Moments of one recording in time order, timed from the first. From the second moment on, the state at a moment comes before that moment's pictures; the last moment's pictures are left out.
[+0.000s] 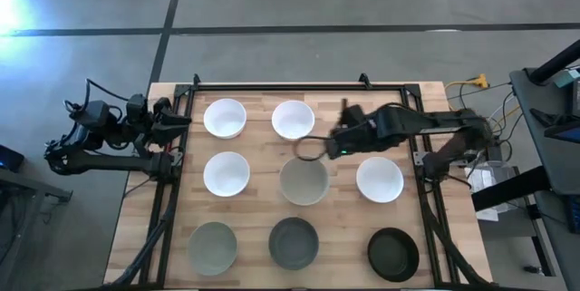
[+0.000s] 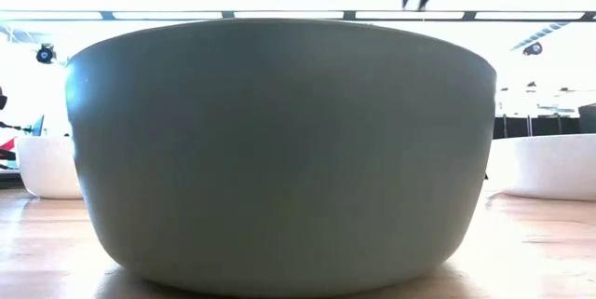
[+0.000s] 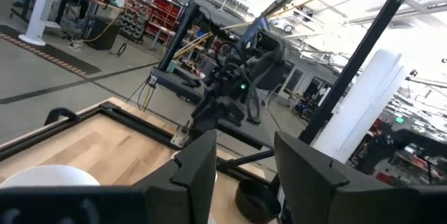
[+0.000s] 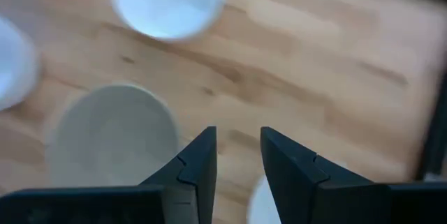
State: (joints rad) left arm 0.05 0.34 0.81 -0.41 -0.03 -0.48; right arm 0.13 1.59 1.72 -1.51 0.43 1.29
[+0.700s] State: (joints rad) left arm 0.05 0.49 0.78 -0.40 -0.11 -0.40; right arm 0.01 1.01 0.76 -0.90 0.10 1.69
